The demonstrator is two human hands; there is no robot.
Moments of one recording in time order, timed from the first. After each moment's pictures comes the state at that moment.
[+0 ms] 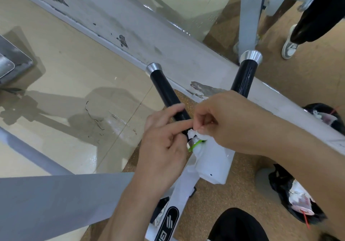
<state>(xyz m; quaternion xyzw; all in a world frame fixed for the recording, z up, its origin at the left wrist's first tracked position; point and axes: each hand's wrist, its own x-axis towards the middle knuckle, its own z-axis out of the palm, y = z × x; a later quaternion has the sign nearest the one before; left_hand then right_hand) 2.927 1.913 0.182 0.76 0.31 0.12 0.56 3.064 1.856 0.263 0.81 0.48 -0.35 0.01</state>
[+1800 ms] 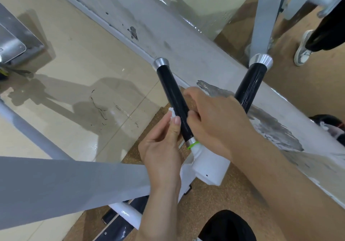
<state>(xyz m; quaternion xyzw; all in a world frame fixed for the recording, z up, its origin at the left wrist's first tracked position) 2.948 1.876 0.173 0.25 0.56 0.30 0.73 3.051 1.858 0.227 0.85 0.48 -0.22 0.02</state>
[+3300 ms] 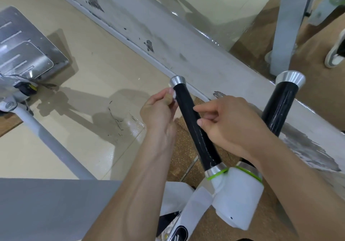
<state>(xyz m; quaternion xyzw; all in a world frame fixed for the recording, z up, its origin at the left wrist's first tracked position) 3.011 1.989 0.119 0.16 0.59 0.31 0.73 3.082 1.892 0.210 0.87 0.33 -0.36 -0.10</state>
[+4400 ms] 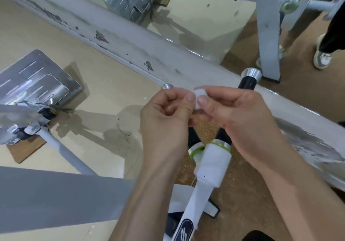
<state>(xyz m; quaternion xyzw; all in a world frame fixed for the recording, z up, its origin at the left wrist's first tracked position) 2.972 1.912 0.266 0.49 0.43 0.28 0.70 3.066 1.833 0.265 0.64 0.18 -0.42 -0.61</state>
